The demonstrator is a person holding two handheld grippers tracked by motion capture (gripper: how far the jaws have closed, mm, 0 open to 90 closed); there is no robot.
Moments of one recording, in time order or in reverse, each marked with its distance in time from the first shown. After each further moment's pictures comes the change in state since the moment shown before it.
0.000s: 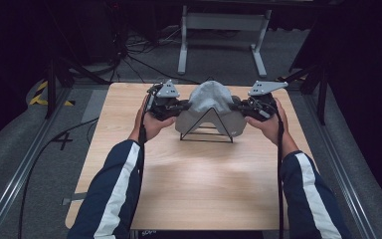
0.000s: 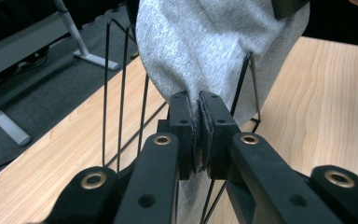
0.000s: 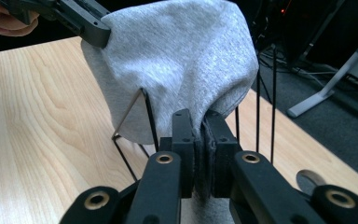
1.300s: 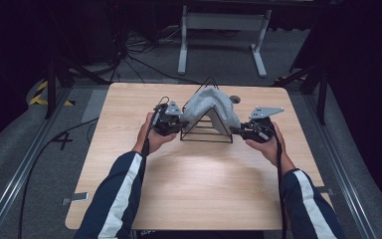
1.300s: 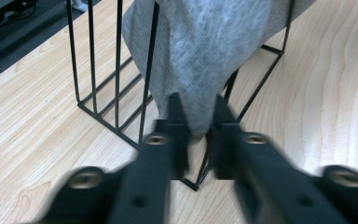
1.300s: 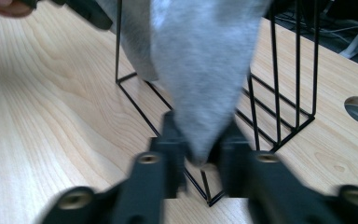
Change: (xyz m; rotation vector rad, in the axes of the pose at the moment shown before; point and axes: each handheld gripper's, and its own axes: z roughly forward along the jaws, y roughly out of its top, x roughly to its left) left arm -0.005 -0.056 0.041 0.167 0.023 -0.012; right arm 0.008 -0.084 0.021 0.064 0.038 0.112
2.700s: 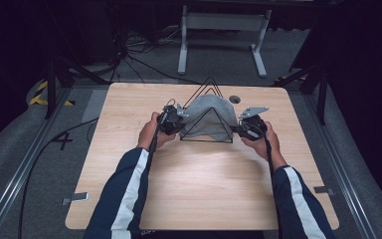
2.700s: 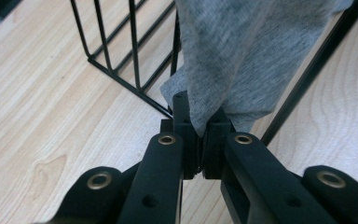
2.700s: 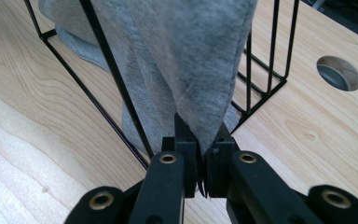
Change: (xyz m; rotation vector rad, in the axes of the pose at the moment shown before) left arm 0.012 -0.006 0.043 0.224 0.077 0.044; right arm -0.011 -0.006 0.036 0.172 -0.154 -0.011
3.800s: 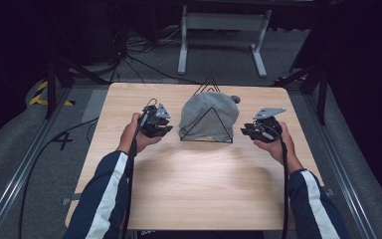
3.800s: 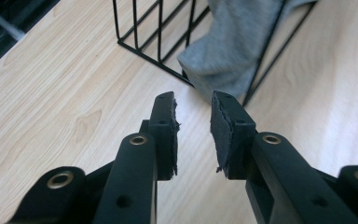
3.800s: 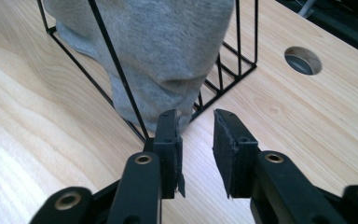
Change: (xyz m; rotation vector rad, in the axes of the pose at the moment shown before) left arm 0.007 -0.036 -0.069 -0.051 0.016 0.010; right arm -0.013 -0.015 -0.045 -0.015 -0.012 0.009
